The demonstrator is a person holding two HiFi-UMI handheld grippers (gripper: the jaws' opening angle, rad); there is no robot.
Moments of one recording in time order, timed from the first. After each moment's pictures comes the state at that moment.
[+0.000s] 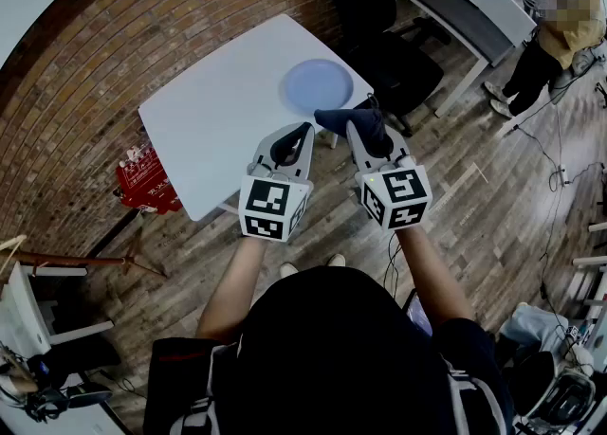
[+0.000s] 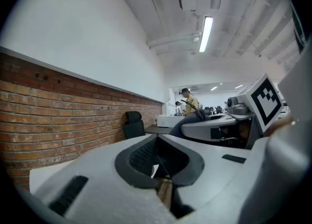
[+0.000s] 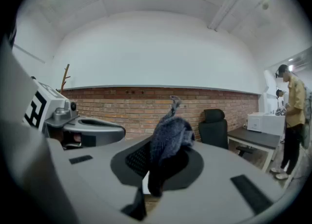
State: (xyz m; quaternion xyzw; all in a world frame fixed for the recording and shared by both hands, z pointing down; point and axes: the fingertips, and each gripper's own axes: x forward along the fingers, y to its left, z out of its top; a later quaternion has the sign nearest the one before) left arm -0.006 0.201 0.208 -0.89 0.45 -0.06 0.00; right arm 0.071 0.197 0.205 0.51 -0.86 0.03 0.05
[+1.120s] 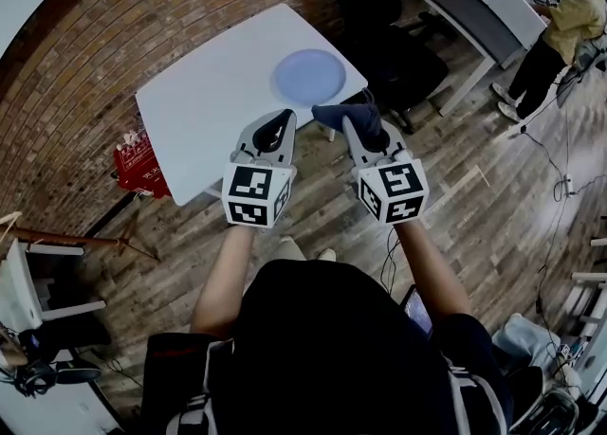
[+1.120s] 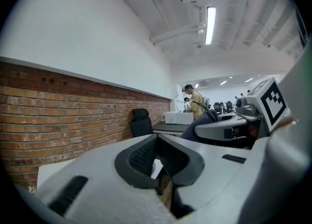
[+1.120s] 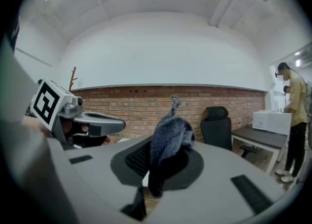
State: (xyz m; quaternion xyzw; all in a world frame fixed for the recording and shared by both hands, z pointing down) left arm 0.018 0.192 0.224 -0.86 0.50 -0.09 0.00; right arm 0.120 0.196 0.230 0.47 -0.88 0.03 0.05
